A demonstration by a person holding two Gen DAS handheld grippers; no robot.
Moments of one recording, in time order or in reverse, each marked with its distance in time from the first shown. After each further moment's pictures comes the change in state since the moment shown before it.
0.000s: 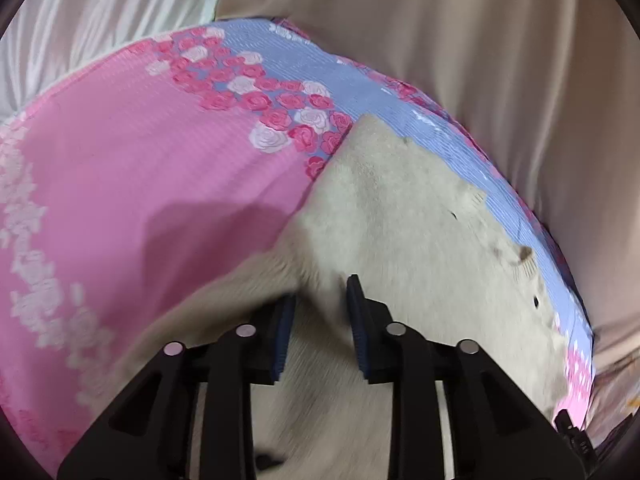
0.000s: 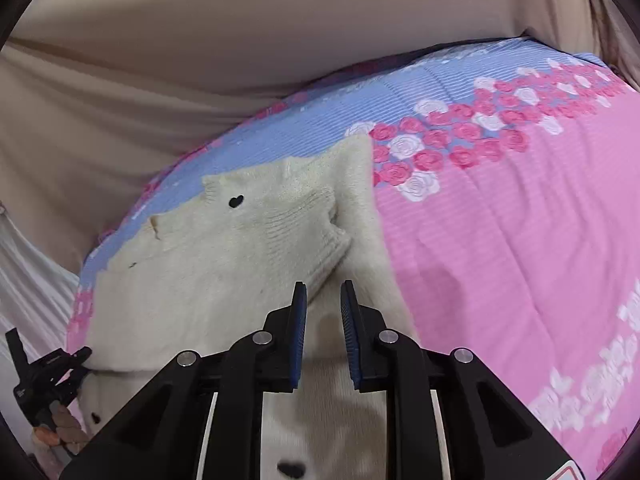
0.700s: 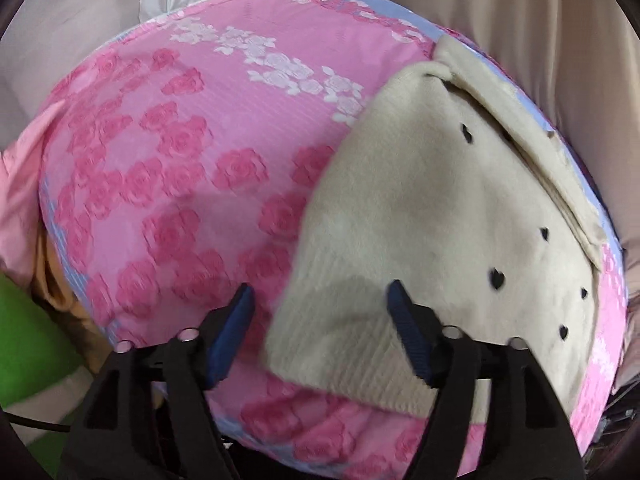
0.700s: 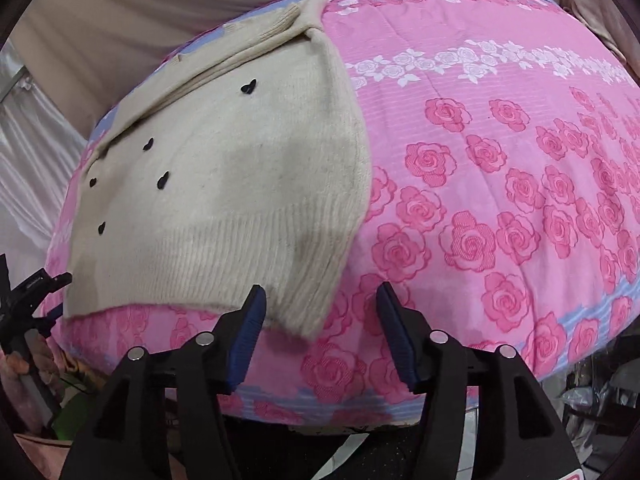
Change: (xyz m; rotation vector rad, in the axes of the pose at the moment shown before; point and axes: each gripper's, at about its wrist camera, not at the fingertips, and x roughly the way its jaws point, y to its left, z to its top) left arm -0.129 0.122 -0.162 0.036 0.126 0.129; right arm -0.136 -0.054 -0.213 -0.087 0.261 -0.034
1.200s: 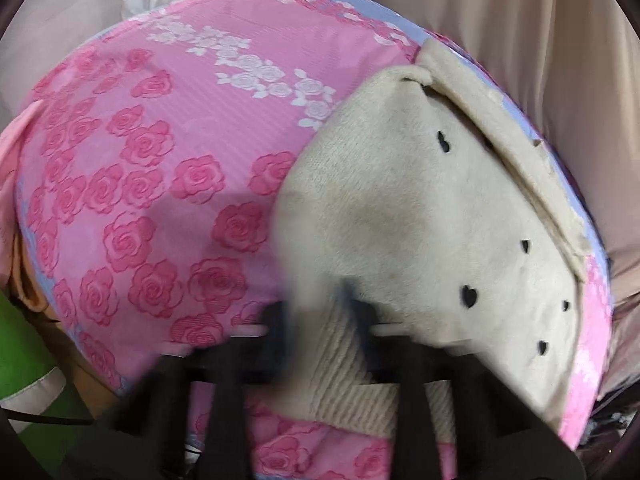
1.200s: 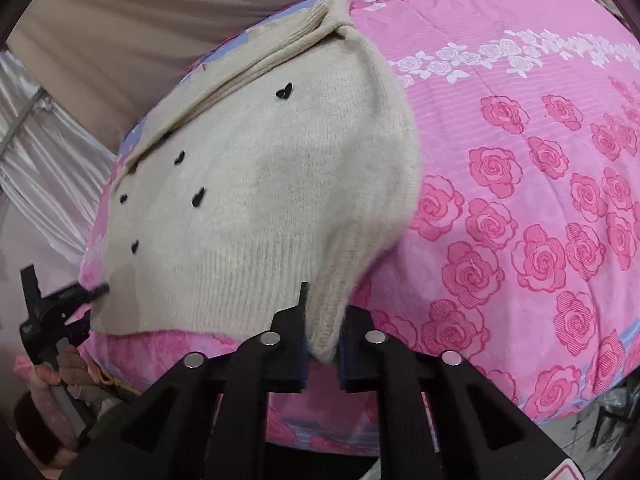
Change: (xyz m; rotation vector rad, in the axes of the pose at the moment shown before) left arm 0.005 -0.012 0.016 -0.033 -0.007 -0.070; right arm 0.012 0.012 0.017 0.049 -0.039 0.152
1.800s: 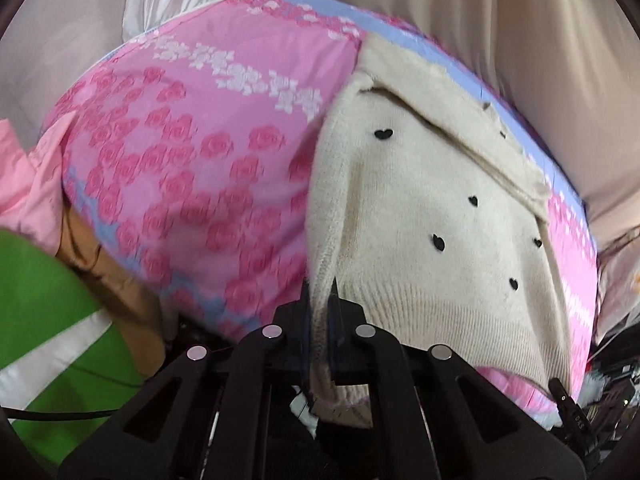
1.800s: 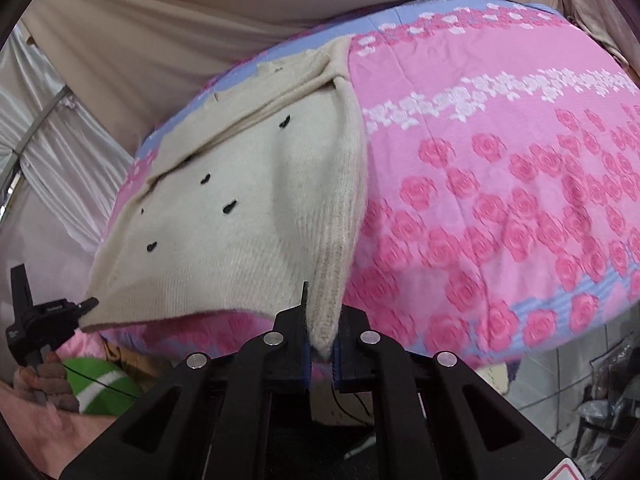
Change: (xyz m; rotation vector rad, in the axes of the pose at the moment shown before) left arm -0.093 -0.012 -0.057 0.140 0.057 -0.016; right arm -0.093 -0.023 -0.028 -0.088 0.016 -0.043
